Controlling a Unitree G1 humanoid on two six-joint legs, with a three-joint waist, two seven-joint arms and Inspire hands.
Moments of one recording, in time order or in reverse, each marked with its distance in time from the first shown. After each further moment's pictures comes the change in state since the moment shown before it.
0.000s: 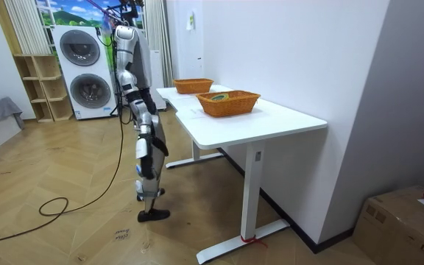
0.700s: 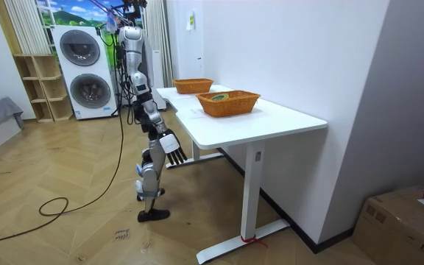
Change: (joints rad) left arm -0.040 -0.014 -0.086 0.000 -0.030 -0.008 -0.037; right arm -0.086 0.020 0.243 0.087 -0.454 0.039 0.358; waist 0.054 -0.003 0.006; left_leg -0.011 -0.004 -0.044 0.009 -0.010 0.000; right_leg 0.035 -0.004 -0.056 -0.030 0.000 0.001
